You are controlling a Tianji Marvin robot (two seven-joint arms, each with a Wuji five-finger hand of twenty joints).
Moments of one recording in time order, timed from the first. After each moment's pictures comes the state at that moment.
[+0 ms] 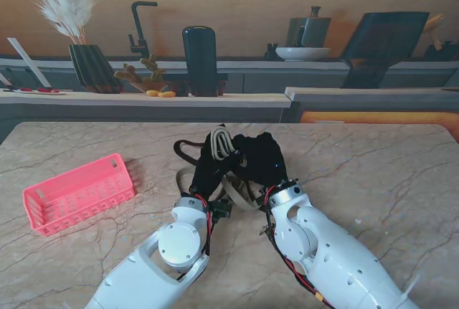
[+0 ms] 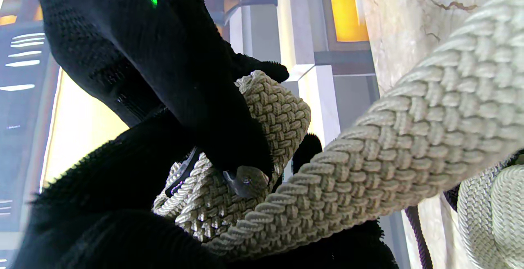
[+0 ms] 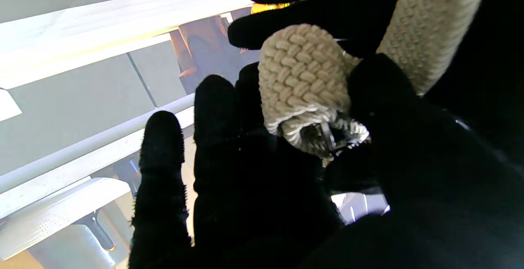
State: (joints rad) left arm 1.38 -1.36 -0.87 -1.43 -0.13 -0.19 0.49; right arm -1.31 -1.19 0.88 -1.37 -0.85 -0.12 -0.66; left_hand 0.75 -0.45 0.64 -0.07 0.11 0.10 0.32 0.39 0.49 0.14 0.43 0.34 0.52 0.16 0.45 0.36 0.29 0.08 0.81 0.39; right_hand 0.66 -0.66 0.77 -0.20 0.72 0.11 0.97 0.30 1.03 0.10 0.80 0.42 0.91 0.09 0.94 0.78 0.41 0.25 0.98 0.58
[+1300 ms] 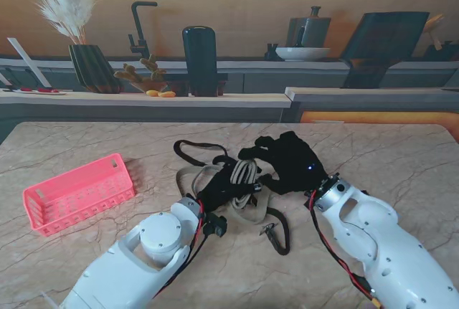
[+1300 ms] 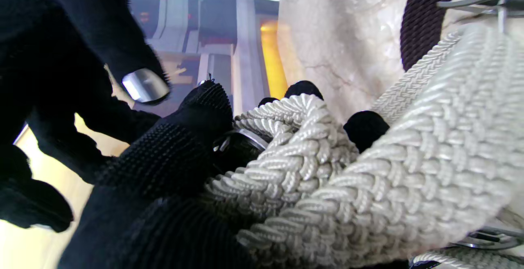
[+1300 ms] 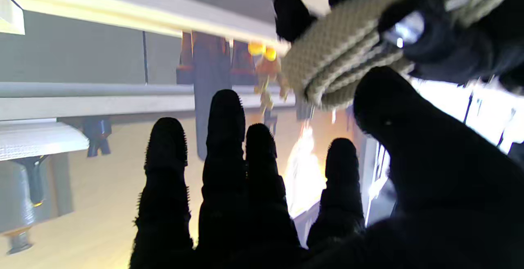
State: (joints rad) left arm 1.35 -1.26 -0.88 -1.44 -0.30 -0.05 -0.01; right arm -1.54 -1.07 1.27 -1.67 -1.21 -0.43 -0.33; left_hand 1.02 -0.51 0.48 -0.09 0.36 0.16 0.73 0.51 0.94 0.14 0.38 0.83 1.02 0.13 0.90 0.84 0.72 0.23 1.31 0.71; right_hand 0.55 -0.66 0.88 -0.08 0.24 -0.37 0.62 0.55 0.54 0.07 0.51 0.41 0.72 0.02 0.60 0.67 0.37 0.21 0.83 0.61
